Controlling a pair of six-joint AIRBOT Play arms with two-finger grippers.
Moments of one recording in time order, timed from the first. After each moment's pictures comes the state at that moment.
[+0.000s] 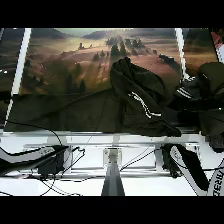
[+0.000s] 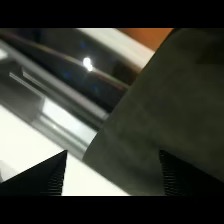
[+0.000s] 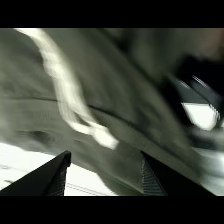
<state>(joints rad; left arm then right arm) 0.51 -1.41 1.21 2.04 -1.27 -1.52 -0.39 -0.82 0.77 -1.04 1.52 1.23</state>
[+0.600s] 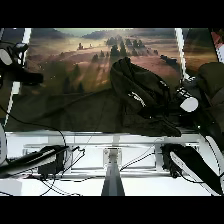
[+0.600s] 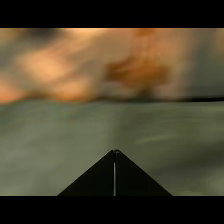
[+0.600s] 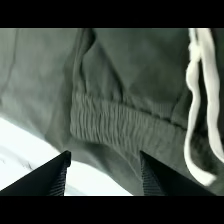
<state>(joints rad) 0.14 -1.28 1.26 1.55 -1.30 -1.31 0.21 -0.82 0.54 -0.96 1.09 1.47</state>
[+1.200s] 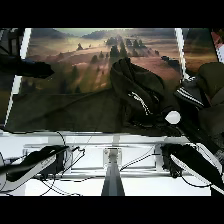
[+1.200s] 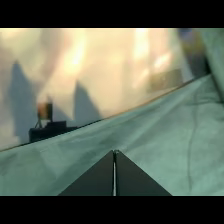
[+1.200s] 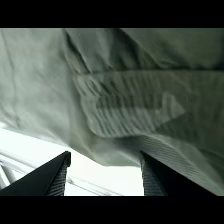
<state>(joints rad) 0.08 -1.08 1.25 1.15 -1.31 -1.25 0.48 -0.85 0.37 -0.84 0.81 1.87</state>
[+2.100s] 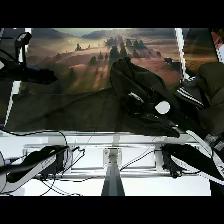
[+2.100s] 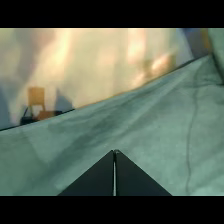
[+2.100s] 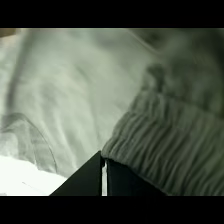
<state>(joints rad) 0.08 -1.06 1.16 1.16 -1.30 -1.25 0.53 -1.05 0.57 -0.68 0.55 1.79</state>
